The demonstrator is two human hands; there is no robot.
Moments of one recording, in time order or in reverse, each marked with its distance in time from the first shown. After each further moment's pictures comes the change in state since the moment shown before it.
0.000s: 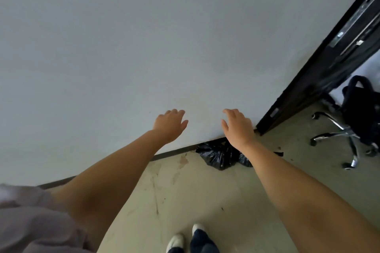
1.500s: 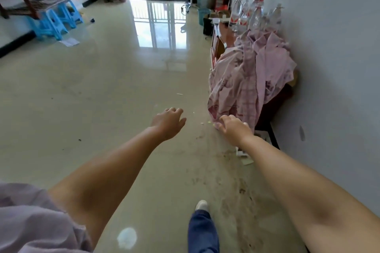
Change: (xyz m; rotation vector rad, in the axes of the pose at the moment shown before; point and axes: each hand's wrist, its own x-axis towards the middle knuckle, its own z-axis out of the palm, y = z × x) left_hand -0.952 -0.519 0.063 -0.279 0.374 -1.848; right_hand -0.478 -1.043 0.168 -0.138 -0.570 -1.778
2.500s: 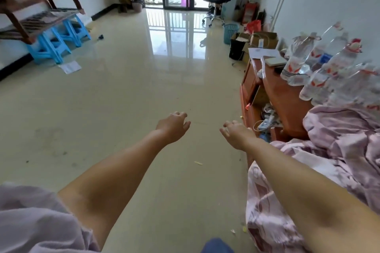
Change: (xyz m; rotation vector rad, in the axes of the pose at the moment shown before) left_hand 0.786 -0.292 -0.135 -0.087 -0.033 -0.126; right_hand 0.856 -0.098 -0.152 -0.031 -0.122 -0.055
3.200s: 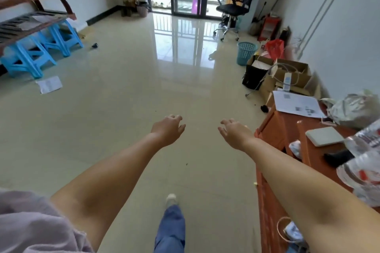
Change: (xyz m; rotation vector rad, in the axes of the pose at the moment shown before) left_hand 0.612 -0.093 -0.090 -0.024 0.014 -0.089; right_hand 0.616 0.026 -0.193 -0.043 0.032 -0.116
